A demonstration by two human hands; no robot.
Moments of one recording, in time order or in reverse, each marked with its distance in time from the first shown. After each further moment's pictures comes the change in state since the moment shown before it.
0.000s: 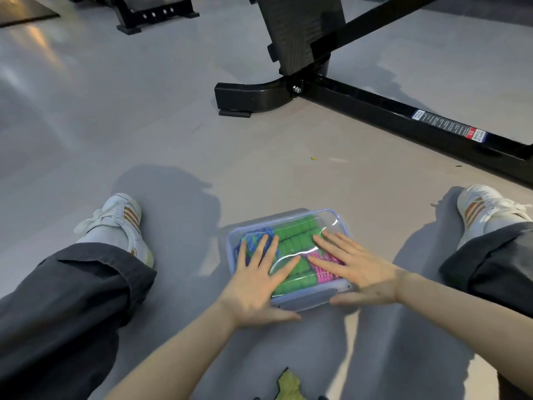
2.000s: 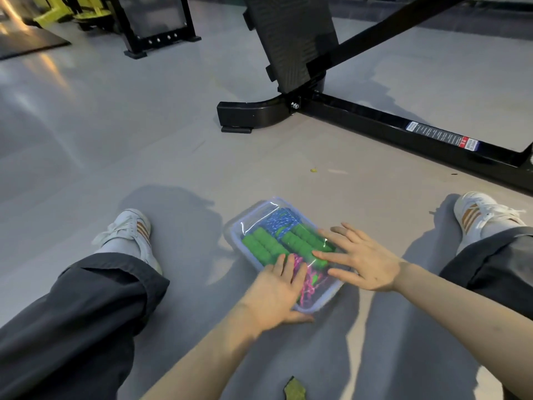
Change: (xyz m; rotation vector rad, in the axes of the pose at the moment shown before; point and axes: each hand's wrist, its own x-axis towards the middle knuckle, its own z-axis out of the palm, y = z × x) left_hand 0.020 0.024 -0.024 0.209 -0.086 0.035; right_hand 0.015 0.014 -0.019 -0.111 0.222 0.073
